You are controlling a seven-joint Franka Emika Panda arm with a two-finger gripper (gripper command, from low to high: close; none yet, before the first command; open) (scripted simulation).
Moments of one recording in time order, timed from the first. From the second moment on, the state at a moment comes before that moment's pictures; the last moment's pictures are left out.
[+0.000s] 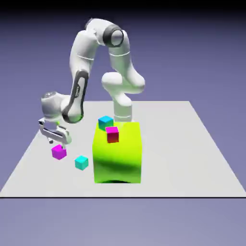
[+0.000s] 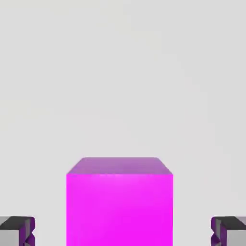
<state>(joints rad) -0.45 0.34 -0.41 -2.59 0.45 2.85 0.11</state>
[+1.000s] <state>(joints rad) -0.32 -0.45 -0.16 -2.64 0.12 2.16 0.98</state>
